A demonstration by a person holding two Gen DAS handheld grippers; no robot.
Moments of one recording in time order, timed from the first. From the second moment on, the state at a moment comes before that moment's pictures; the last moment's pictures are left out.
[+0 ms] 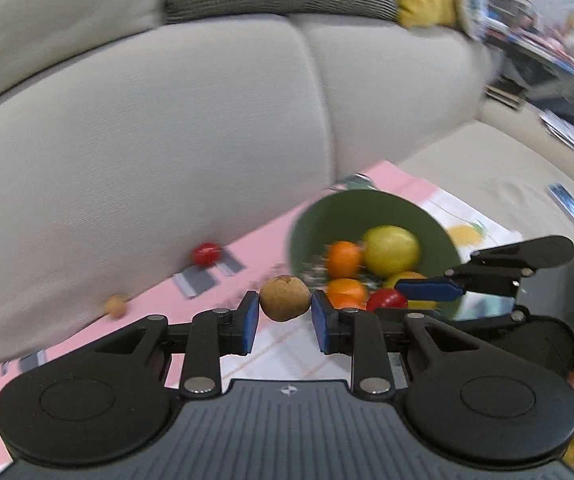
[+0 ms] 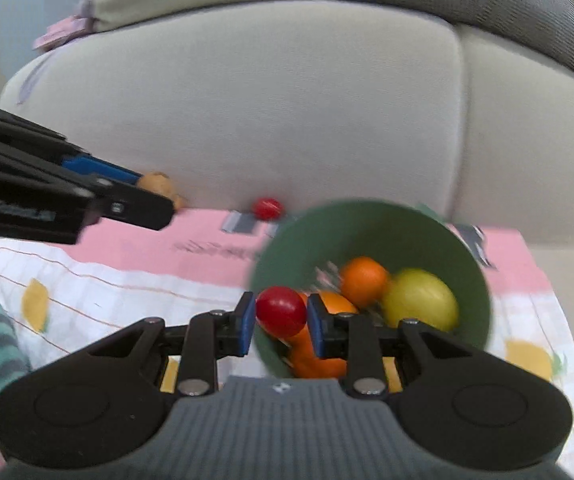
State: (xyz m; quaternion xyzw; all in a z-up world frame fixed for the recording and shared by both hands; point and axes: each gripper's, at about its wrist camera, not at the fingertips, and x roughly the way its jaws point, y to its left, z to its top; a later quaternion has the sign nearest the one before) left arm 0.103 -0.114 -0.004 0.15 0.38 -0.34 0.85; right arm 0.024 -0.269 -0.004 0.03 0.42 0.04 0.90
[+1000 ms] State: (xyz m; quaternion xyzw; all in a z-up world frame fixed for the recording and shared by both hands) left arm 0.132 -0.212 -0.076 0.23 0.54 -0.40 0.70; right arm 0.036 -0.323 -0.045 0.14 0.49 0.09 0.86
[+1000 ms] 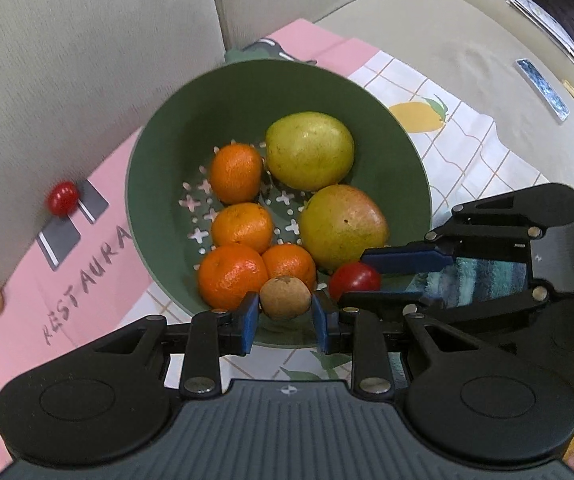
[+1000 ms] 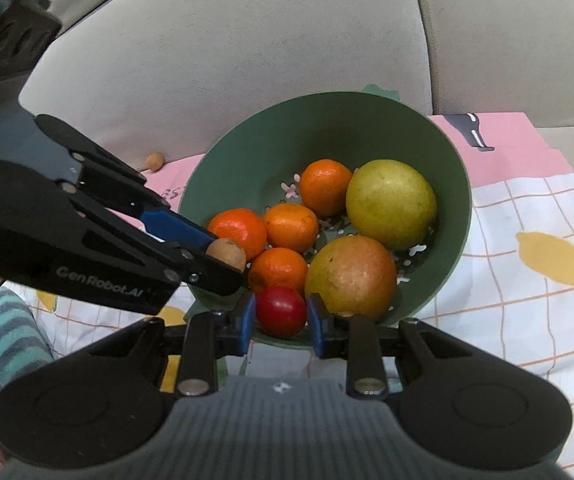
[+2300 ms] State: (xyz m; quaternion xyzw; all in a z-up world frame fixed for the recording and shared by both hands) left arm 0.117 -0.150 -0.023 0.15 0.48 -0.35 0.79; right arm 0.028 -0.310 -0.013 0.16 0.49 0.03 0.86
